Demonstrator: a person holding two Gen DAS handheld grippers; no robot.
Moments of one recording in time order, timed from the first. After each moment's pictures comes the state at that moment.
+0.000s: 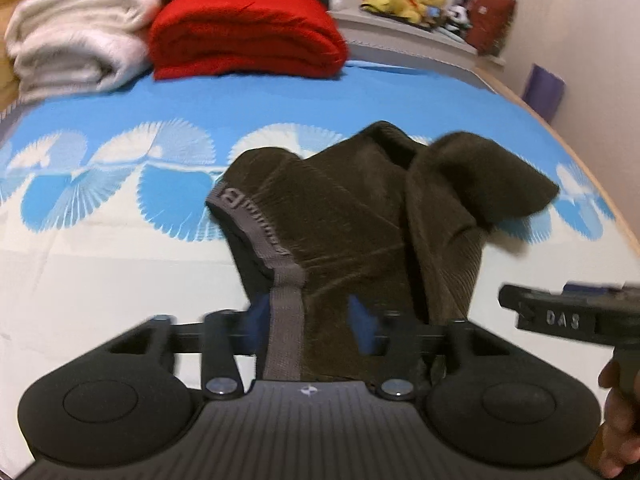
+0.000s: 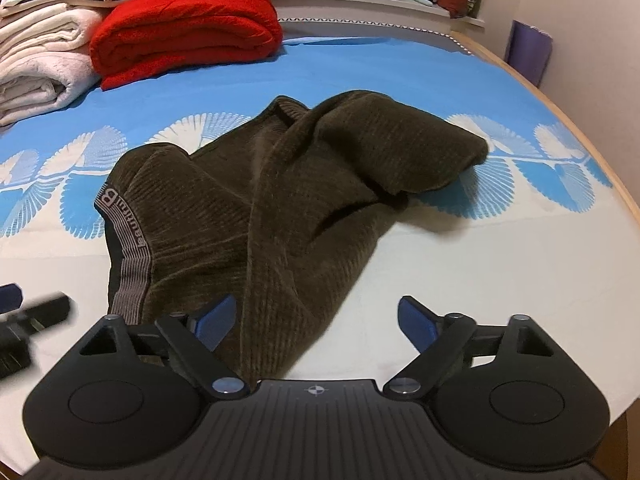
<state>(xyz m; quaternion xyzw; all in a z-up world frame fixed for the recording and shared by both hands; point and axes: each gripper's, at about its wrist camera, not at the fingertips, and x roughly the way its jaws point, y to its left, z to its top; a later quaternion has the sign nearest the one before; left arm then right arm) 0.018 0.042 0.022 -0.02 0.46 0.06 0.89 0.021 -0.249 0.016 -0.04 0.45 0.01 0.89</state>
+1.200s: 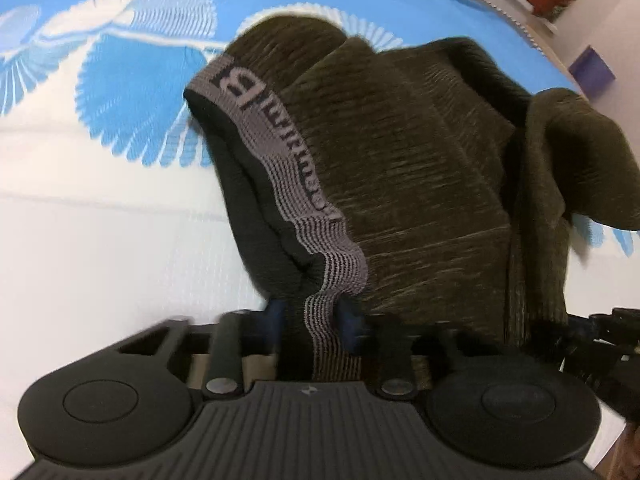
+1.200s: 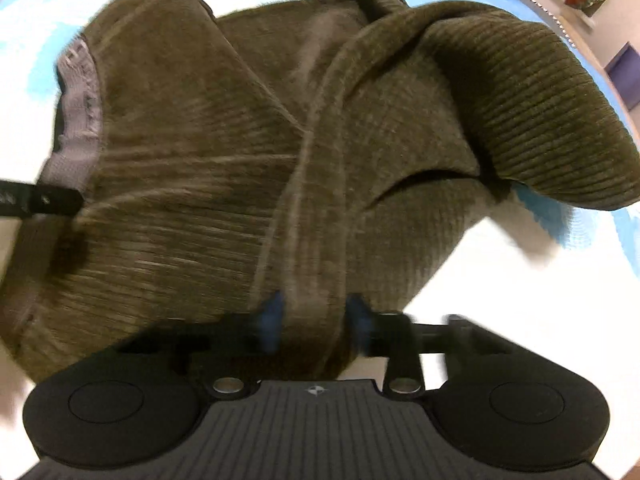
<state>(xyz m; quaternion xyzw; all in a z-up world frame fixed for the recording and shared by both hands) 0.117 0.091 -0.127 -0.14 0.55 0.02 0.83 0.120 -0.210 -0.100 -0.17 0.56 0.09 0.81</state>
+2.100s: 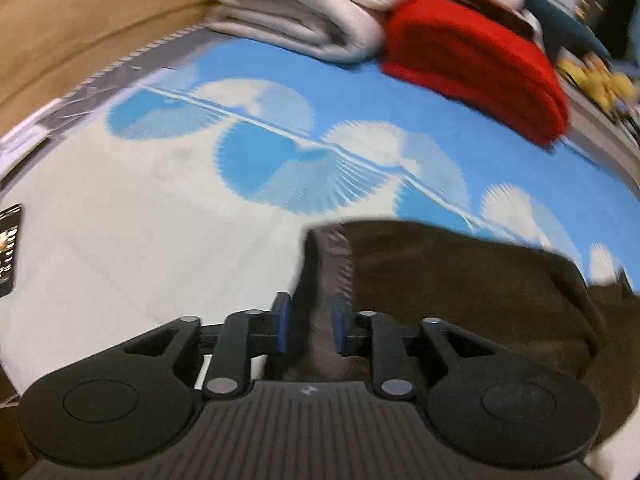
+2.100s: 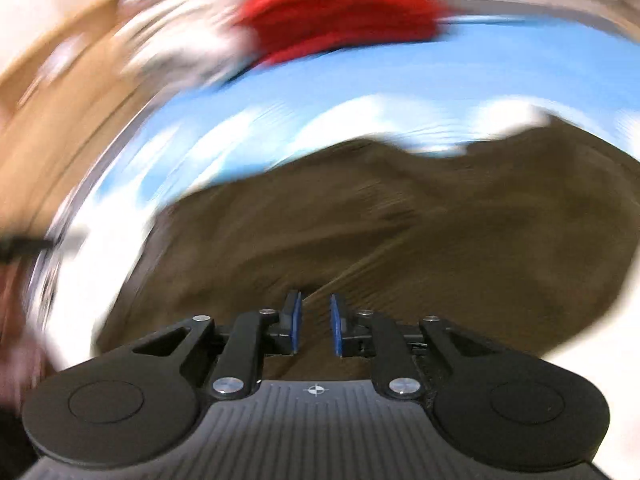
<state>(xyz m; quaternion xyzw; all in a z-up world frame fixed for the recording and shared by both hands) -0.024 0.240 -0.001 -0.16 0.44 0.25 0.85 0.075 -0.261 0.006 0.07 0.47 0.23 0.85</state>
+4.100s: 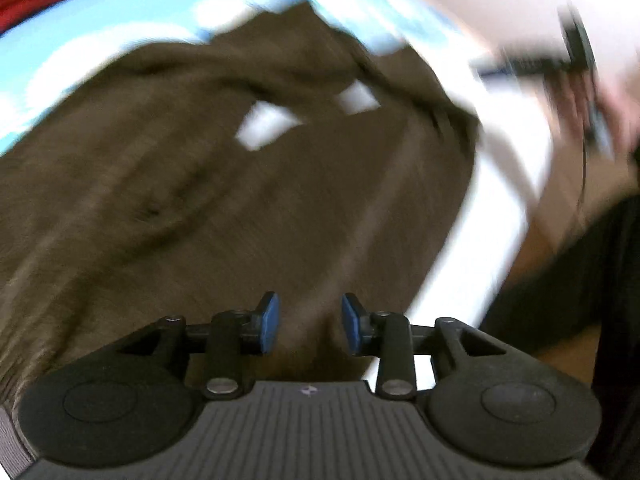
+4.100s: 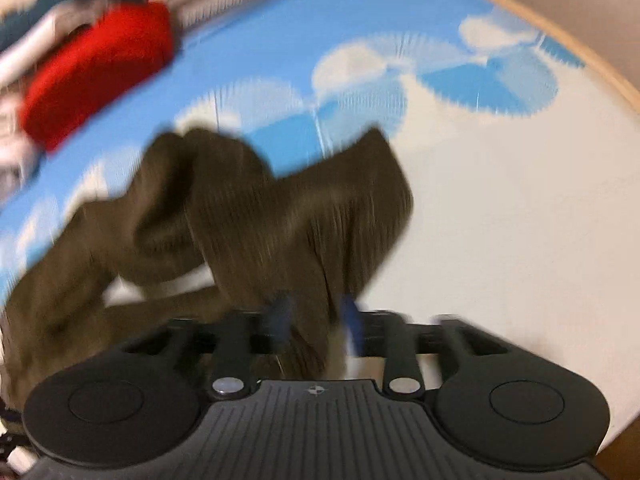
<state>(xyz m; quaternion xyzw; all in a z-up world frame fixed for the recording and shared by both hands) 0.044 0.037 -0.070 0.01 0.53 -0.26 0.80 0.072 -0.519 -0.031 0.13 0.48 0.01 0.87</state>
